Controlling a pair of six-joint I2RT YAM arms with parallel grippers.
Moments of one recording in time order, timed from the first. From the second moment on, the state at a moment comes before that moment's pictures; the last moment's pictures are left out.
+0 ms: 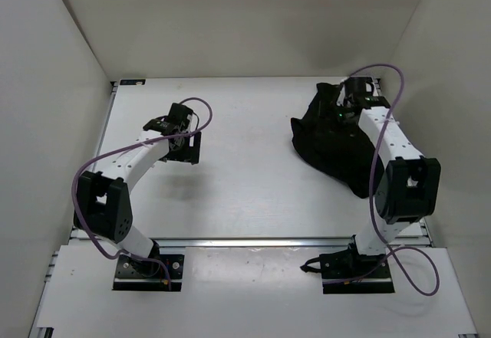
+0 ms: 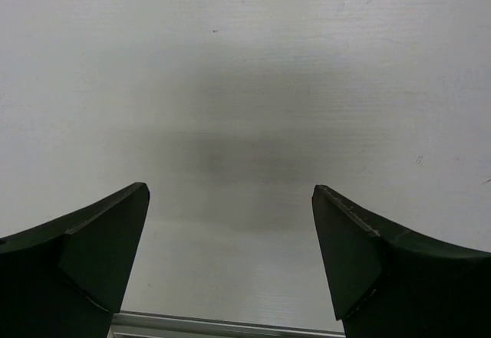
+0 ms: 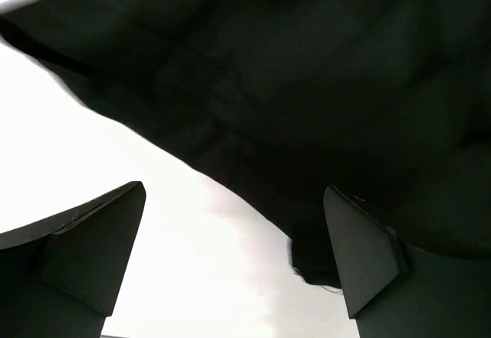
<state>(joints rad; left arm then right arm) -0.32 1.56 1.17 -0.79 -0.24 -0.20 0.03 1.65 1.38 -0.77 -0.10 0.15</state>
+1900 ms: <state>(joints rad) -0.21 1.46 1.43 -0.80 0.03 -0.19 0.09 1.33 1.34 -0.28 -0.51 0.32</state>
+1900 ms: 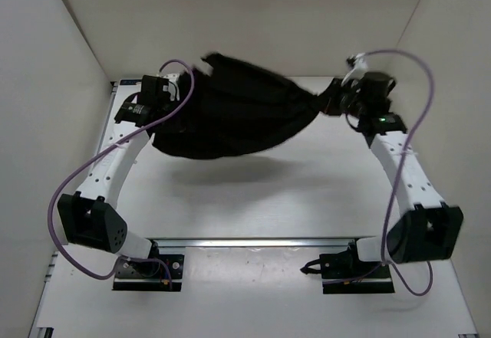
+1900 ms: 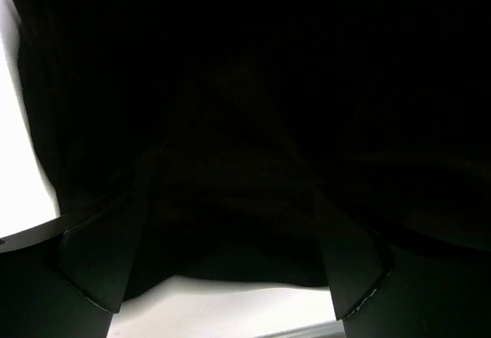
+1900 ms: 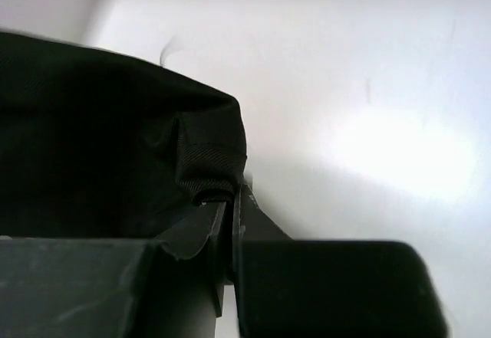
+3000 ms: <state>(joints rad) -0.26 1.60 1.38 -0.72 0.19 -0.26 0.08 1.42 1.71 -0.20 -0.79 0.31</state>
